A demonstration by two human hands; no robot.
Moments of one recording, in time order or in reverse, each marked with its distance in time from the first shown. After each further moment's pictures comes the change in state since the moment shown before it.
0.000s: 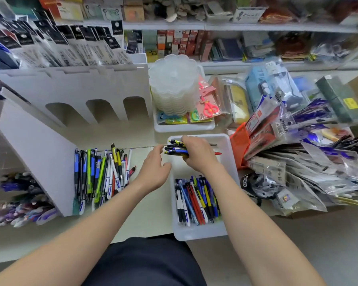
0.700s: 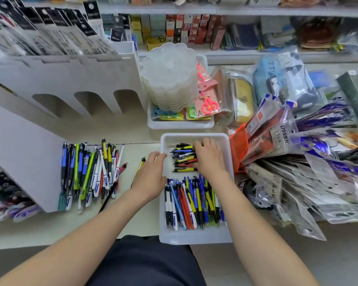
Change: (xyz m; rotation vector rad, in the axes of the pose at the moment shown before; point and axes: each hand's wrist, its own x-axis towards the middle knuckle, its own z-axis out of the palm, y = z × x) left_hand 0.019 -0.022 0.047 0.497 -0.017 0.046; right_hand -0.012 0.073 0.042 -0.112 -0.097 0.122
